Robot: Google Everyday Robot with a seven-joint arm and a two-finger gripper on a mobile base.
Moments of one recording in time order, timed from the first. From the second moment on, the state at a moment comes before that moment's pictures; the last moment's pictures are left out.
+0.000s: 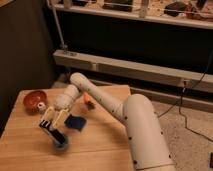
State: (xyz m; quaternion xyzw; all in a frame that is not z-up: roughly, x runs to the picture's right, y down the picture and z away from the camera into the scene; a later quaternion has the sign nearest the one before) arm -0.263 0.150 0.651 -0.61 -0.62 -0.11 0.48
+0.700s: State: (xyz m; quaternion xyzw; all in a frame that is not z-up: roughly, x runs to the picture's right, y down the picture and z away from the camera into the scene) arm -0.300 0.135 0.624 -0.58 -0.64 -0.17 0.47
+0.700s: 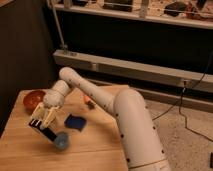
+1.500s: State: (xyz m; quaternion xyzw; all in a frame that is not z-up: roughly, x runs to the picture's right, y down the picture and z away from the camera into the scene) arm -0.307 0.121 0.610 -0.58 -0.65 -0.18 0.46
